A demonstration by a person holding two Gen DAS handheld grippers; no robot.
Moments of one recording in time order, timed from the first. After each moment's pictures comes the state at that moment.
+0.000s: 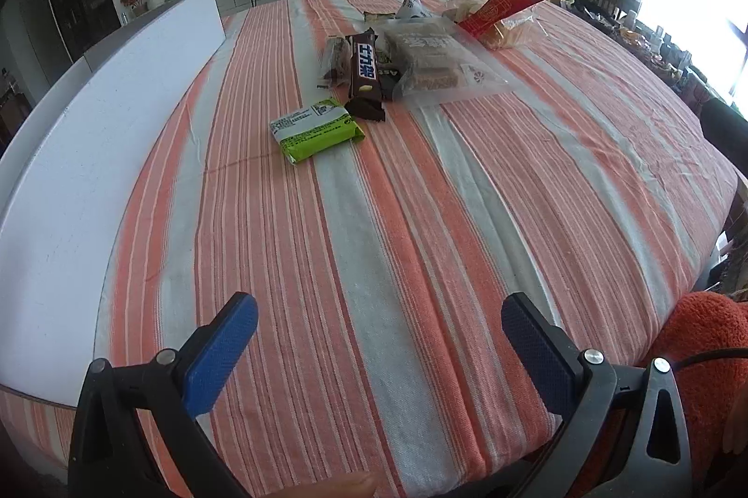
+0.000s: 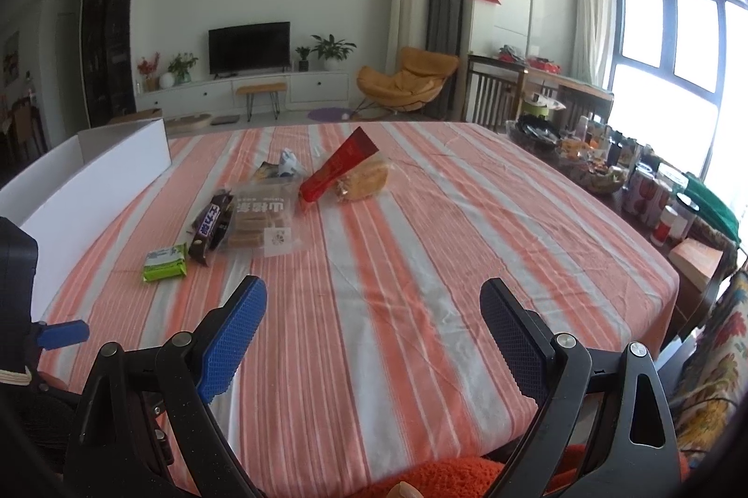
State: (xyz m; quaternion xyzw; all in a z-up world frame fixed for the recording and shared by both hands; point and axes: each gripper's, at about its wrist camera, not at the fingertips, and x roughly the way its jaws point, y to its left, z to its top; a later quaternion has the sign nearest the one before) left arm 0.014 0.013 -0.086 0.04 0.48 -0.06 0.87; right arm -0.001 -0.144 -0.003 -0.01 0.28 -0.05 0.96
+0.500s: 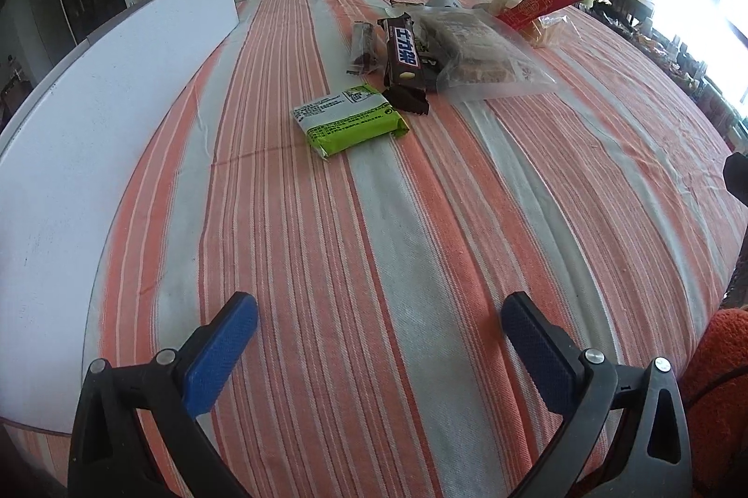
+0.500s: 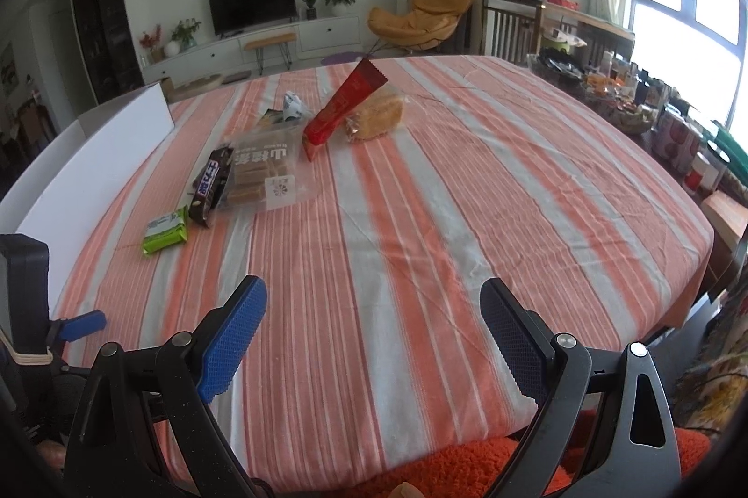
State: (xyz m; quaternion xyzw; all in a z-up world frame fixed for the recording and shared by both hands) left arm 0.033 0.030 -0.102 0.03 0.47 -0.06 0.88; right arm 0.020 -0.155 -0.024 0.03 0.36 -0.02 0.93
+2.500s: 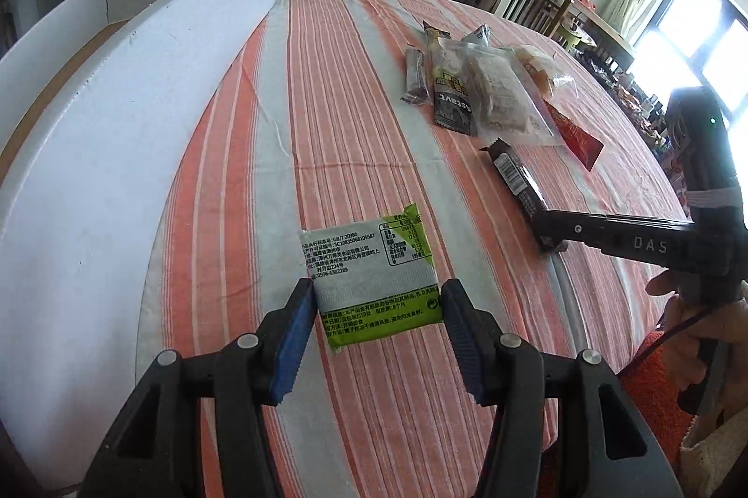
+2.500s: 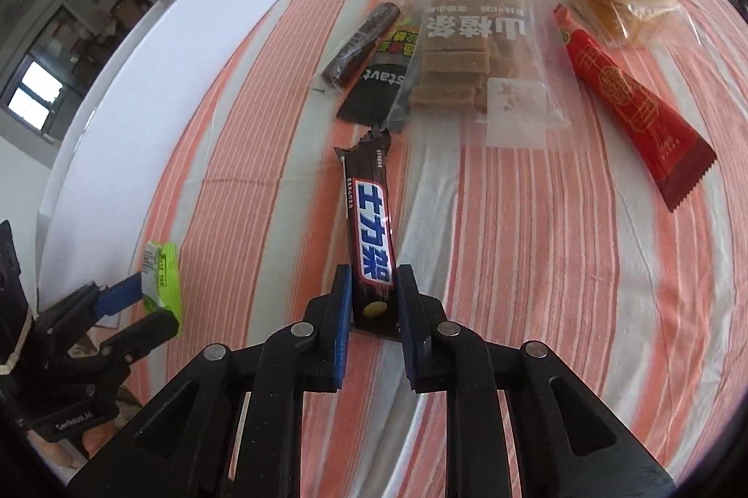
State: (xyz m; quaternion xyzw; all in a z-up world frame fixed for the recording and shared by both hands) left arm 0.050 0.114 -0.072 -0.08 0.49 -0.11 0.86; right arm 0.139 -0.077 -0.078 0.05 0.57 0.20 0.80
